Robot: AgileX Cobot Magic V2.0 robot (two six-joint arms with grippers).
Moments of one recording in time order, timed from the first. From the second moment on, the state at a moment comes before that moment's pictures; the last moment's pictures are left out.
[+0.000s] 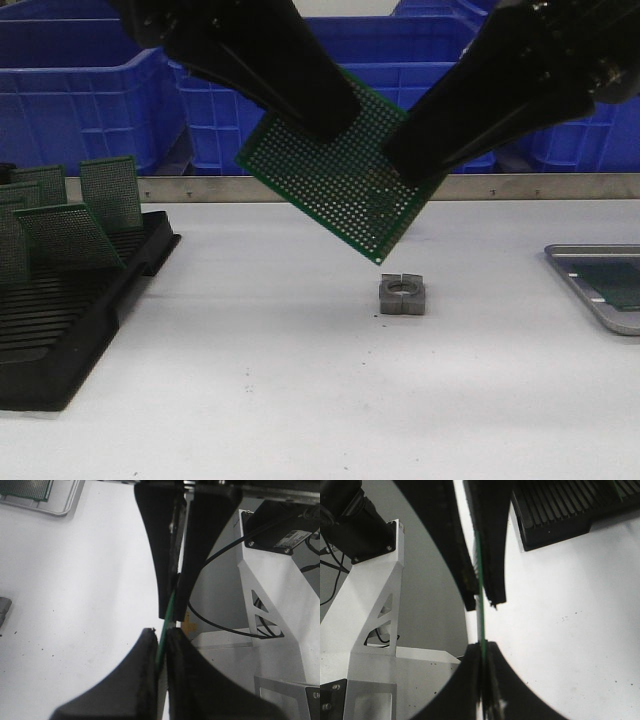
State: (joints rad) left arm -0.53 1.59 -1.26 -0.92 1.12 1.19; right arm 0.24 1.43 -0.90 1.10 1.12 -1.48
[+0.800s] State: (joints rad) left arm -0.53 1.59 -1.26 -0.91 1.09 1.19; right arm 0.21 1.43 -0.90 0.59 0.98 -0.87
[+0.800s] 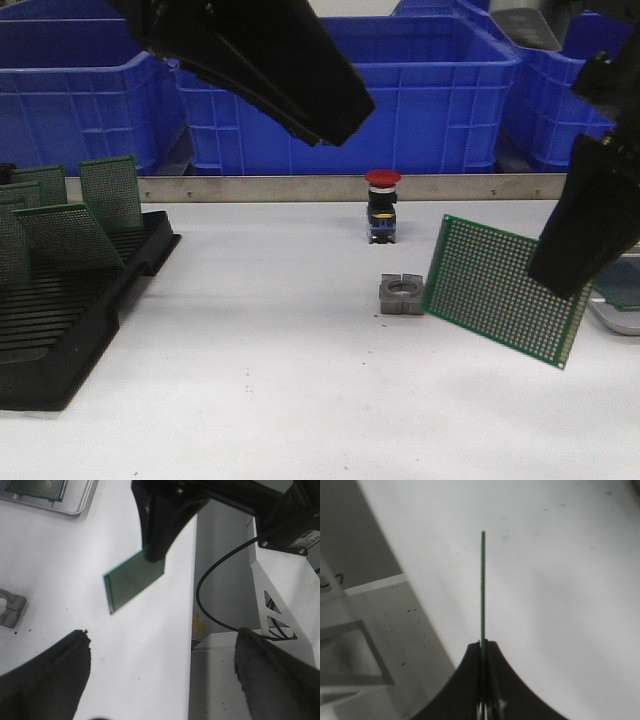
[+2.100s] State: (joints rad) left arm -0.53 1.59 -1.26 -0.90 1.08 1.19; right arm -0.34 1.62 -0.98 0.64 0.62 -0.61
